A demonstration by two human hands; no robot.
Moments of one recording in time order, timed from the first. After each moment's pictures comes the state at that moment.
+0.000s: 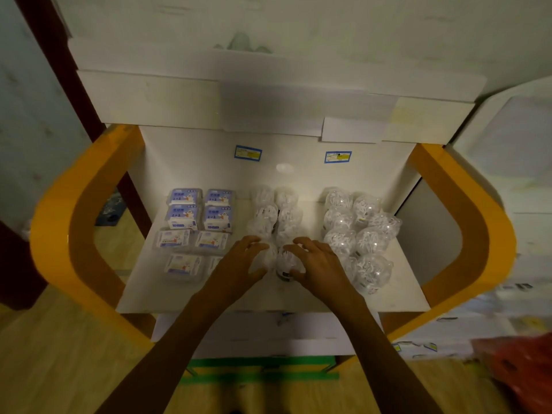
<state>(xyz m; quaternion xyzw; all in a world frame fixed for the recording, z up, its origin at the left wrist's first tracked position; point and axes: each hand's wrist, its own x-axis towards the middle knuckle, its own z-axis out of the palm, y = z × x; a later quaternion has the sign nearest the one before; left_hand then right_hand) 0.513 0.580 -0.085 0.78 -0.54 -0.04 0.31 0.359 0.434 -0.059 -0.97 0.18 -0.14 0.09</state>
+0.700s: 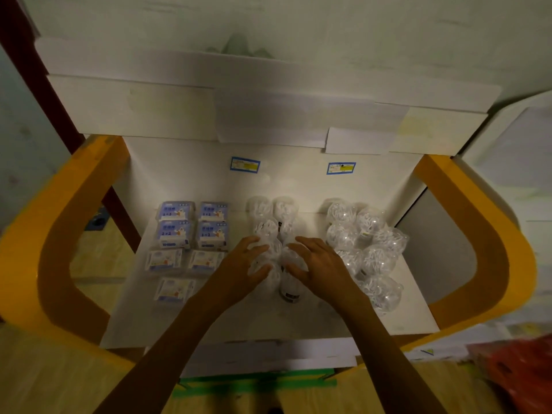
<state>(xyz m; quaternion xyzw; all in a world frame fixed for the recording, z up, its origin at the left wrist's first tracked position) 0.552 0.545 -0.085 0.77 -0.52 -0.11 0.35 0.394 0.399 -0.055 -0.97 0.20 -0.12 0.09</state>
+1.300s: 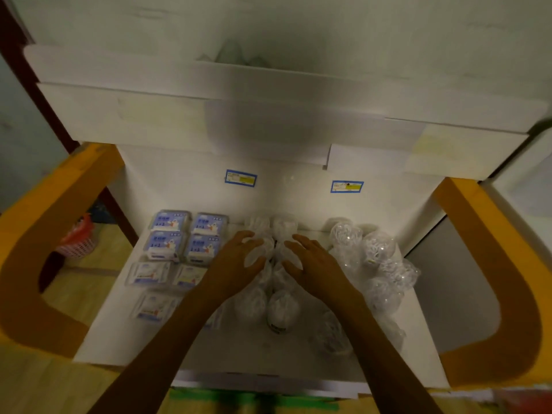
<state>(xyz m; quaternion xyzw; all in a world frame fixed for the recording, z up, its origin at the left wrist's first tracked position) 0.565 0.489 -0.060 0.82 -0.45 -0.05 0.34 0.433 0.339 -0.052 -0.97 0.18 -0.05 0.15</state>
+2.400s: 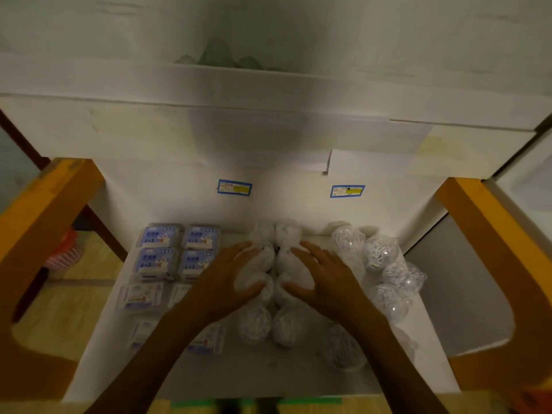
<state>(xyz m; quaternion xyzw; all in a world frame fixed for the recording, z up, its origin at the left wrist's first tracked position) 0.585 0.510 -0.051 0.79 -0.52 -0.09 0.30 0.416 0.344 -0.027 -0.96 0.20 -0.06 0.16</state>
